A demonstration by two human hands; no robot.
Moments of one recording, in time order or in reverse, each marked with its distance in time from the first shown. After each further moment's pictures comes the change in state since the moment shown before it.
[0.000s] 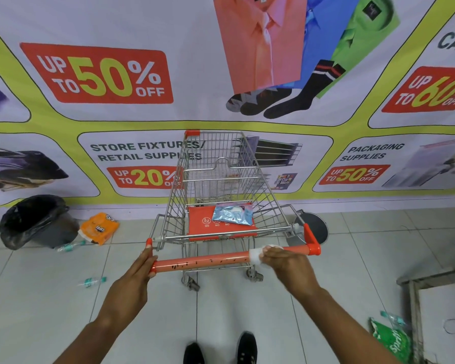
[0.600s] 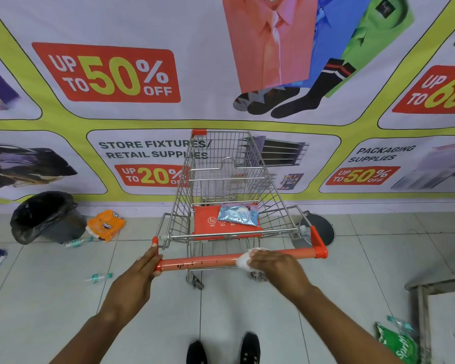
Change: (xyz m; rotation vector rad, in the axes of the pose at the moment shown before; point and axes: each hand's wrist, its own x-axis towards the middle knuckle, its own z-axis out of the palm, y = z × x) left_hand 0.002 0.002 -0.011 0.077 -0.003 0.018; right_hand 0.018 -0.022 0.007 0.079 -0.108 -0.151
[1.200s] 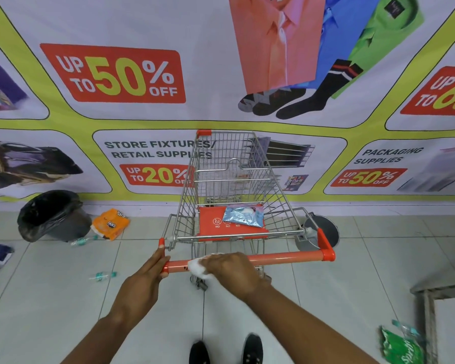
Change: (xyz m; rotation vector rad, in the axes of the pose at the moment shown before) left_hand -0.001 -0.002 0.010 -0.104 -0.002 -0.019; right_hand 0.072 -0.077 0.045 -0.007 -0.089 -0.131
